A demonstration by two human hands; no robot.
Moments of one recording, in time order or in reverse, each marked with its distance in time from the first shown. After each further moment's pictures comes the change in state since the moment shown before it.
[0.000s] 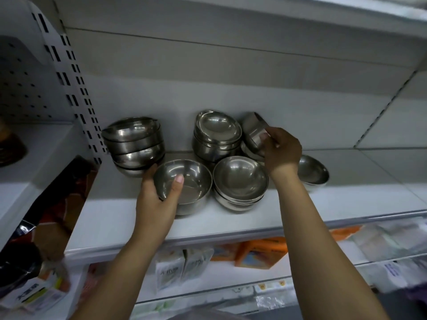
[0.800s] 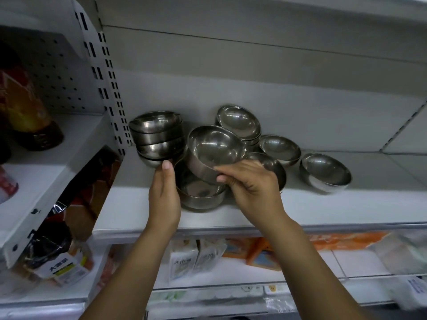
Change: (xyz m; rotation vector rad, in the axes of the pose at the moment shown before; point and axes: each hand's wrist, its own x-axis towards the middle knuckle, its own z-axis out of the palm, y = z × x) left_hand 0.001 -0.008 -0.010 -0.227 0.090 -0.066; right_hand -0.110 -0.032 0.025 0.140 -0.269 -0.803
